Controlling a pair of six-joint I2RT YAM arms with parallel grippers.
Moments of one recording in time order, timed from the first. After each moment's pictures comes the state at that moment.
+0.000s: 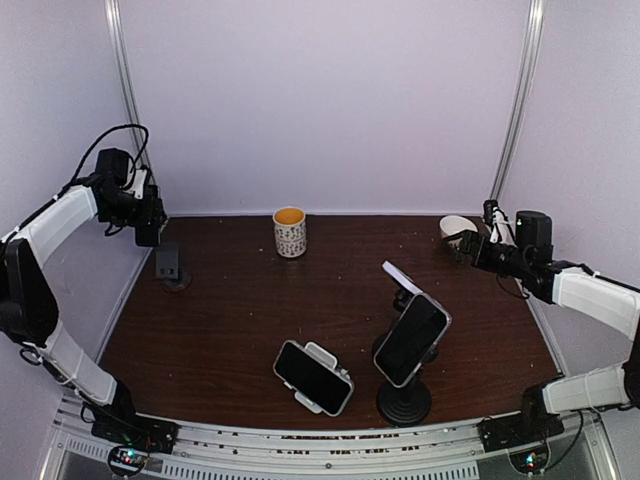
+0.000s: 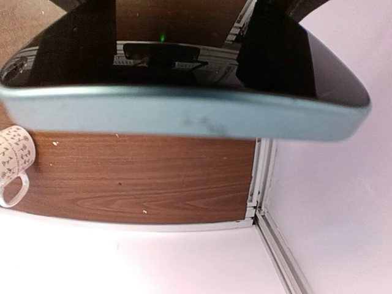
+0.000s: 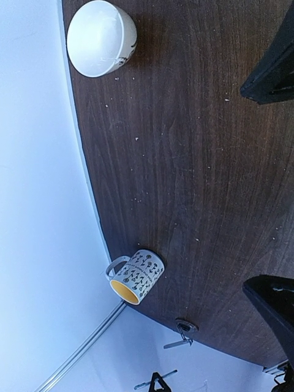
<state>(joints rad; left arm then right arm) 0.04 1.56 1.40 -0.61 -0.01 0.06 0.13 1.17 0.67 0.10 -0.38 0.39</state>
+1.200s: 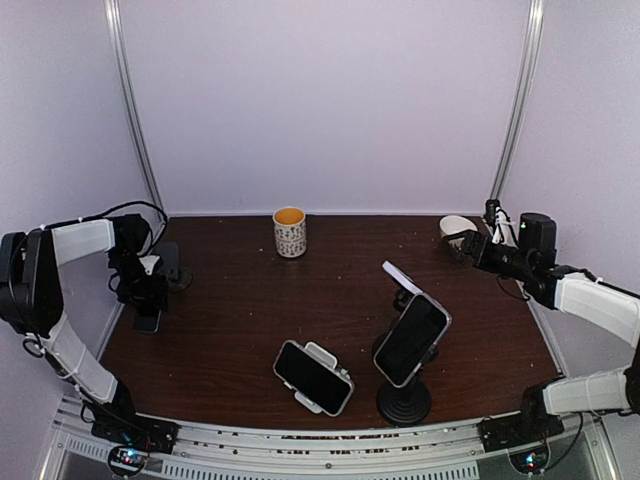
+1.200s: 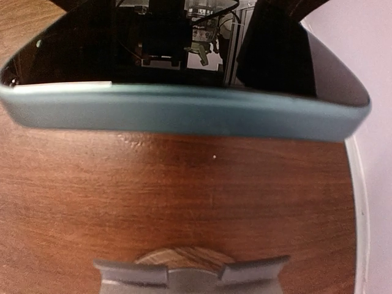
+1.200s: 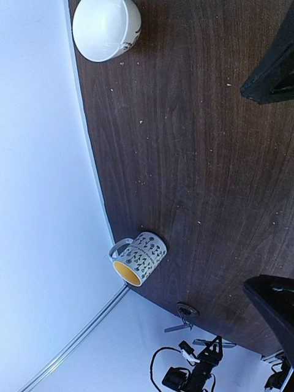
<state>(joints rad) 0.04 1.59 1.09 -0.93 -0.04 0.05 0.13 1.13 0.63 0.15 -0.43 0.43</state>
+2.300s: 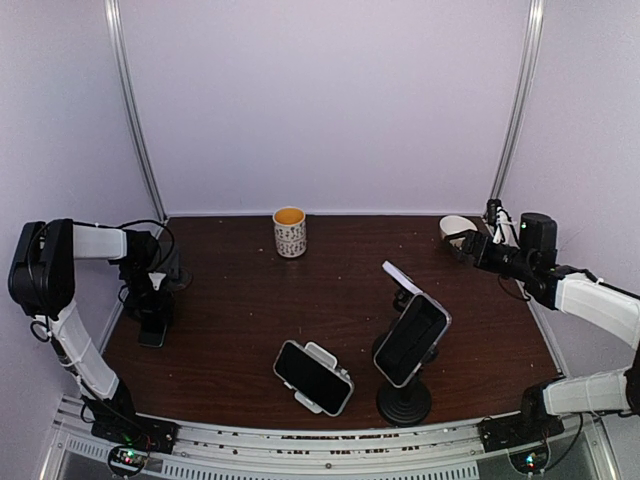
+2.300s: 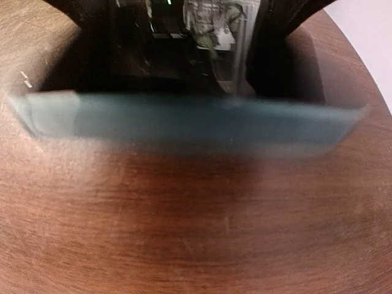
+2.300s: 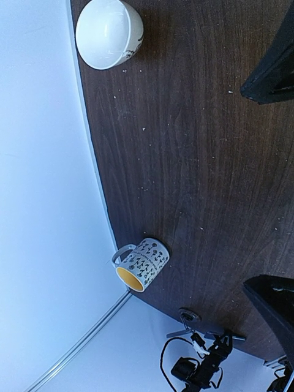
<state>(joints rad) 0.04 1.75 1.04 -0.85 -0.06 0.04 0.13 1.12 0.63 0.15 -0.40 0.41</state>
